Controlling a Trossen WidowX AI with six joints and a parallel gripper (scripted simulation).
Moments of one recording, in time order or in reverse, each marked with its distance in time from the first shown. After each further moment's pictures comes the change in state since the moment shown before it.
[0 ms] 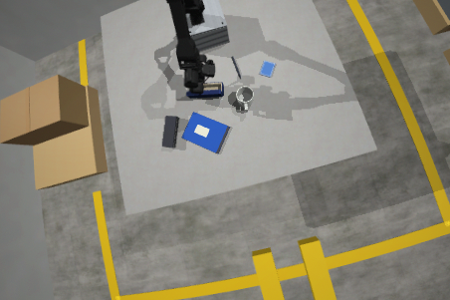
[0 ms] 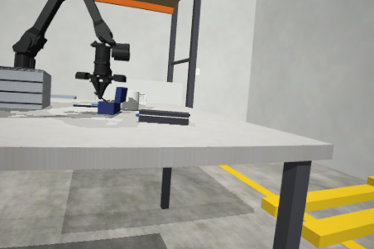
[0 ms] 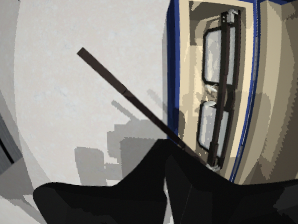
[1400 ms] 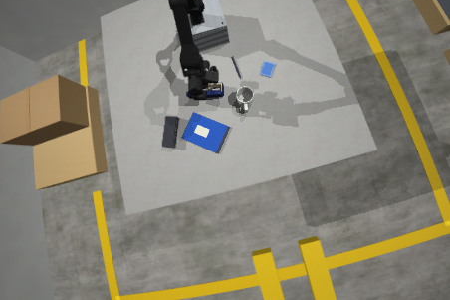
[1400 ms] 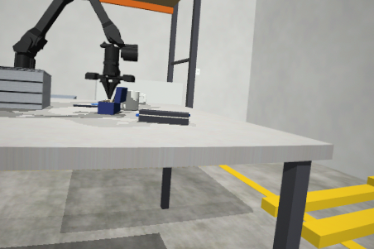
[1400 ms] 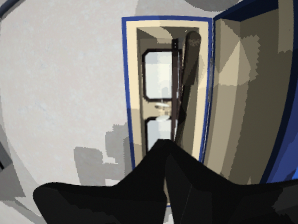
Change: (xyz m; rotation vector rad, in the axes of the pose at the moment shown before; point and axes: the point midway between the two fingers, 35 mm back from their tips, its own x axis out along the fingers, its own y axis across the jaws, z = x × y) arm -0.002 -0.031 0.019 -0.003 -0.001 -0.007
